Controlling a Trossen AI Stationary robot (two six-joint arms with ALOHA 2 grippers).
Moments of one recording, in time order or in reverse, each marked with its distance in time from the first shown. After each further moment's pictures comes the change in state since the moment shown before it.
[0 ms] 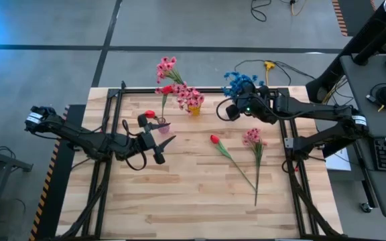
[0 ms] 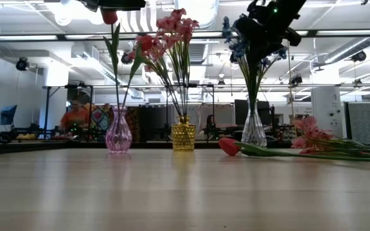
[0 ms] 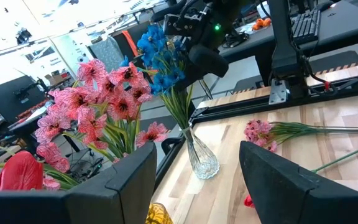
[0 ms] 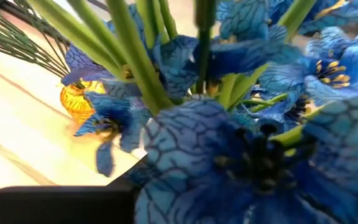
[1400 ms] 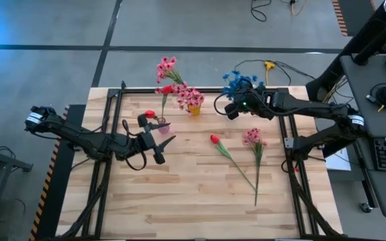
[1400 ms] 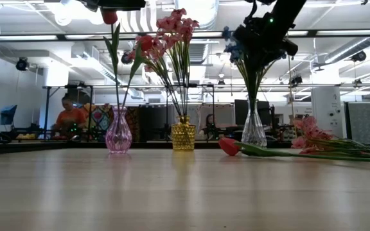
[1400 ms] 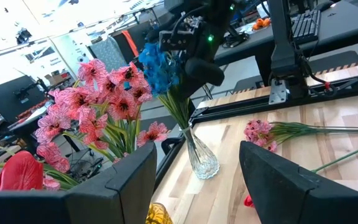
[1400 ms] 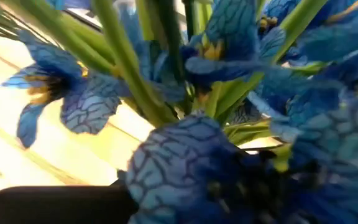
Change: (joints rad) left arm 0.000 0.000 0.000 0.000 0.000 0.000; right arm -0.080 0.040 0.000 -0.008 -0.137 0.001
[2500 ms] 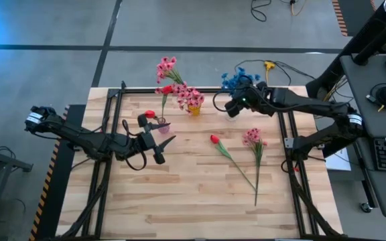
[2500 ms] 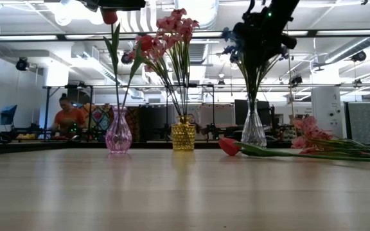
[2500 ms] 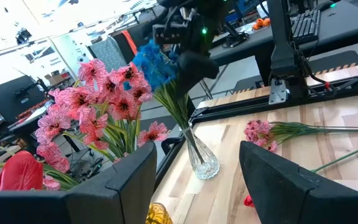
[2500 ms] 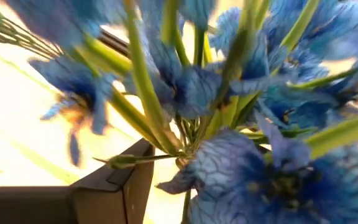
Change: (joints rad) left arm 0.000 0.000 0.000 0.000 0.000 0.000; right arm -0.014 0.030 0.102 -0.104 -0.009 -0.014
